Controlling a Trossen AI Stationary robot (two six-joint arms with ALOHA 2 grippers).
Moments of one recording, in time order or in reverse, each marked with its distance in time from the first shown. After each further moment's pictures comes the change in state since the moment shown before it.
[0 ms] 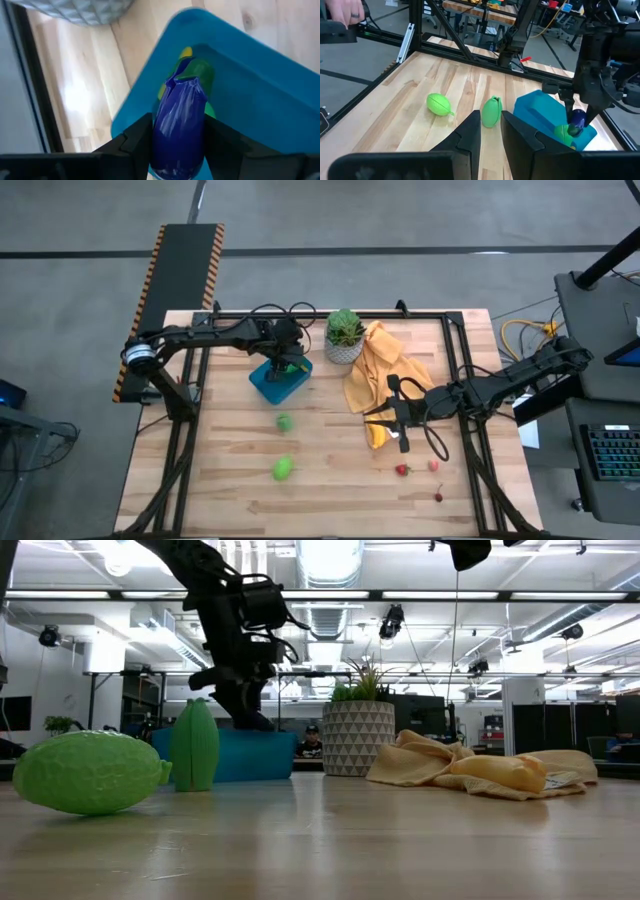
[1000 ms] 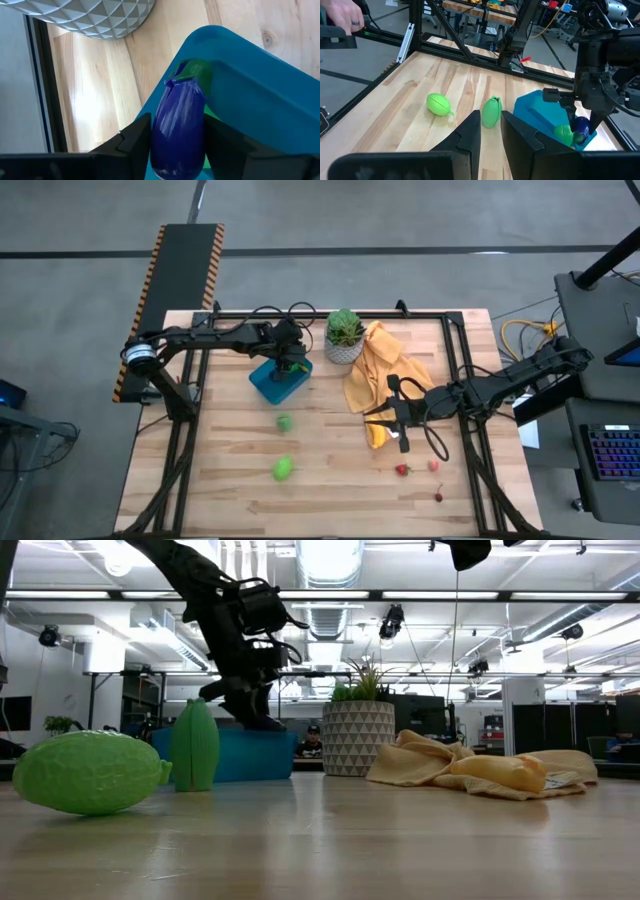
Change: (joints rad) left arm 0.001 0.001 -0.066 0.160 -0.006 -0.009; right arm 0.000 0.000 0.000 0.000 0.000 0.000
